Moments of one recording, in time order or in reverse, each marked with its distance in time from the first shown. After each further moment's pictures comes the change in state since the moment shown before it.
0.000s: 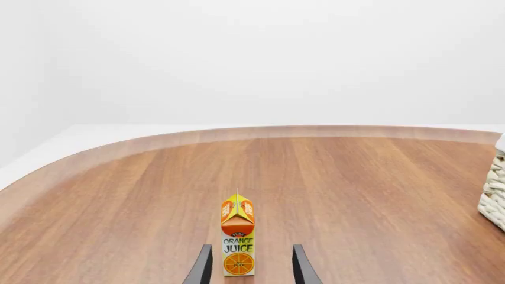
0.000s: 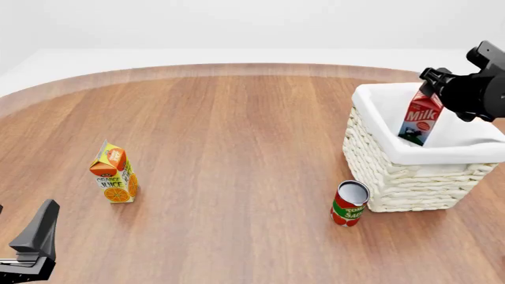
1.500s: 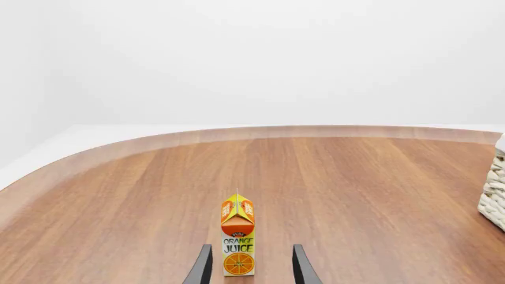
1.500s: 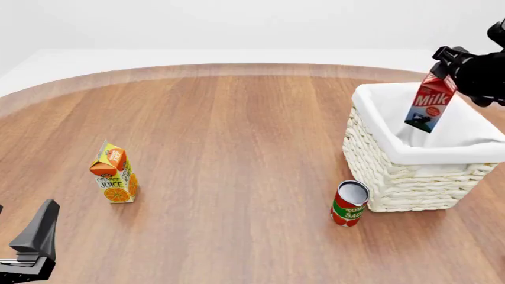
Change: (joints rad) left arm 0.000 0.000 0.000 0.000 0.000; right arm 0.012 -0.117 -0.033 0.096 0.014
